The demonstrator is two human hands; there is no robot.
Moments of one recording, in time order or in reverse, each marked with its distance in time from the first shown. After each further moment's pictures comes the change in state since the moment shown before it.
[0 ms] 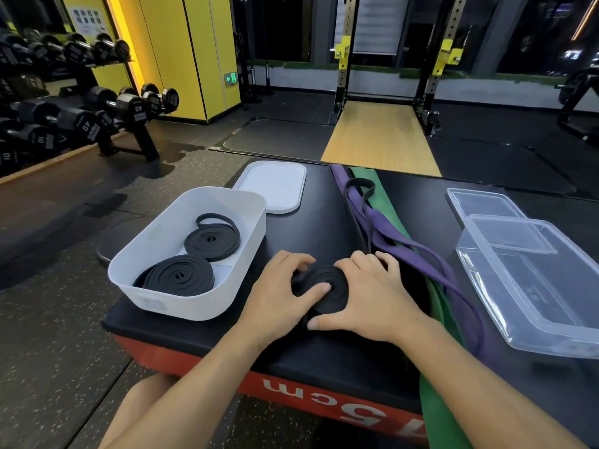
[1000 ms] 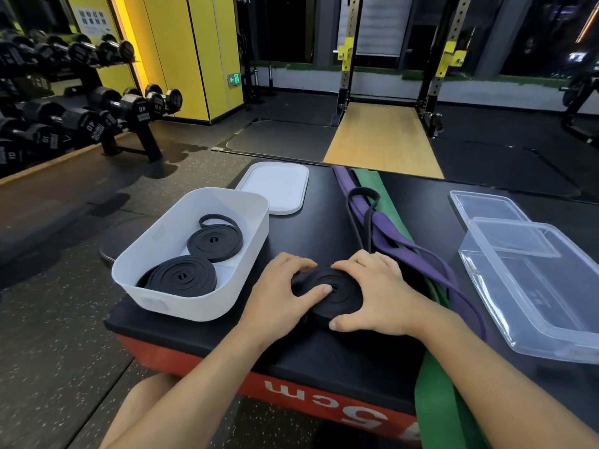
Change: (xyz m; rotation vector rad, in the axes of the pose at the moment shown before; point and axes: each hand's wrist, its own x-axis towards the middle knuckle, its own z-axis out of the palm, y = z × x) left_hand 0.000 0.001 -0.003 -0.026 0.016 -0.024; right_hand 0.006 0.020 -0.008 0.196 -0.119 -0.103
